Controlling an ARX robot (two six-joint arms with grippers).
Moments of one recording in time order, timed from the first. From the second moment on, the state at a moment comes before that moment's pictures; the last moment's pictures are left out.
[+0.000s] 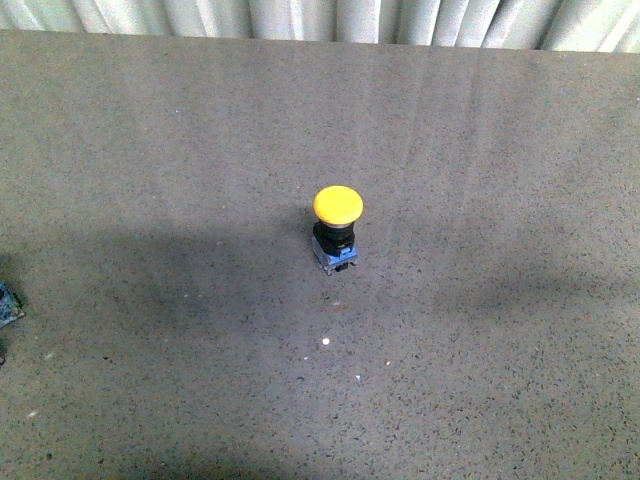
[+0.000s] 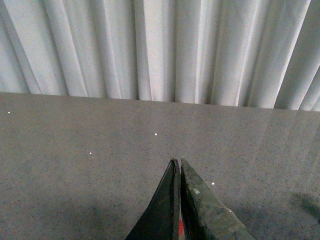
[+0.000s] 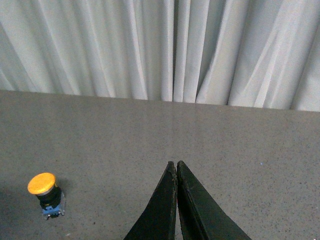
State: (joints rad) left arm 0.00 0.02 0.01 0.00 0.00 0.00; right arm 0.00 0.45 0.02 0.44 0.00 0.01
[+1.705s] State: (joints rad) left arm 0.00 0.02 0.01 0.00 0.00 0.00; right arm 0.00 0.01 0.02 0.00 0.00 0.00
